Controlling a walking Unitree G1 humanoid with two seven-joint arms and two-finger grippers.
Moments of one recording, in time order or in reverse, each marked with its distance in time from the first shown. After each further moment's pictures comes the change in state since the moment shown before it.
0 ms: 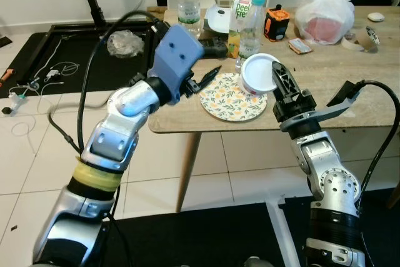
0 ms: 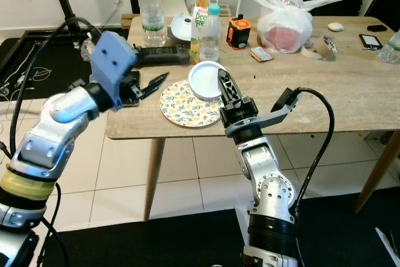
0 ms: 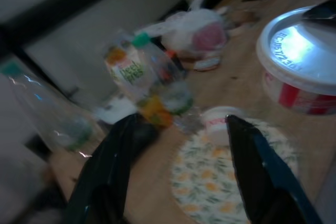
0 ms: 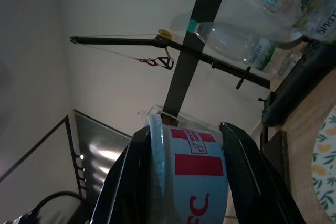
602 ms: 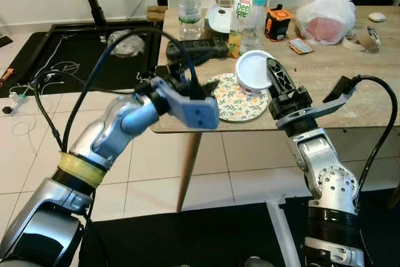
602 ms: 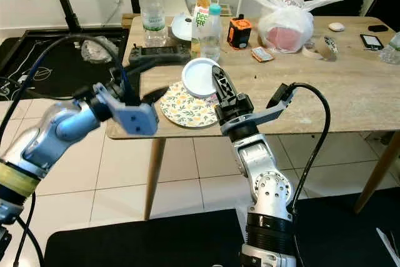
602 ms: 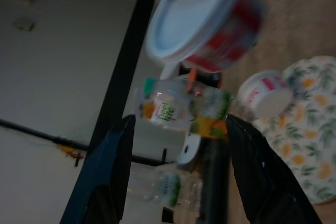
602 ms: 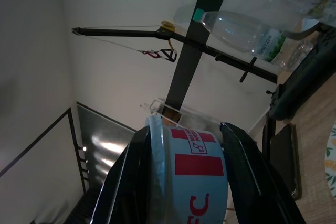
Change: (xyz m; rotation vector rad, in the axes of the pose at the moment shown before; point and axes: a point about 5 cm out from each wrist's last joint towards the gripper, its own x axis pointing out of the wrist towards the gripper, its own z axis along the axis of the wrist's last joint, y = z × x) left arm -0.016 -0.026 -0.010 0.567 -0.214 -0.160; right arm 0.003 0.006 -0.005 -0.007 0.024 0.008
